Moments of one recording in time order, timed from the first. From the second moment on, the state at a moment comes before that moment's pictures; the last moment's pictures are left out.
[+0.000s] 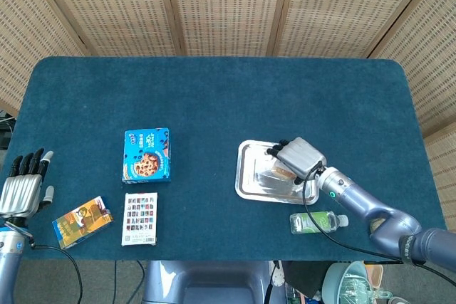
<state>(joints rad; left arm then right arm) -0.23 -1.26 -0.08 -1.49 1.20 1.27 0.33 0.90 -1.16 0.04 -1.55 -1.40 0.71 -0.09</state>
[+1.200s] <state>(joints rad) -0.24 -1.25 -0.08 -1.49 1.22 1.26 0.32 0.73 -0.80 0.09 -1.77 -1.19 0.99 -0.32</state>
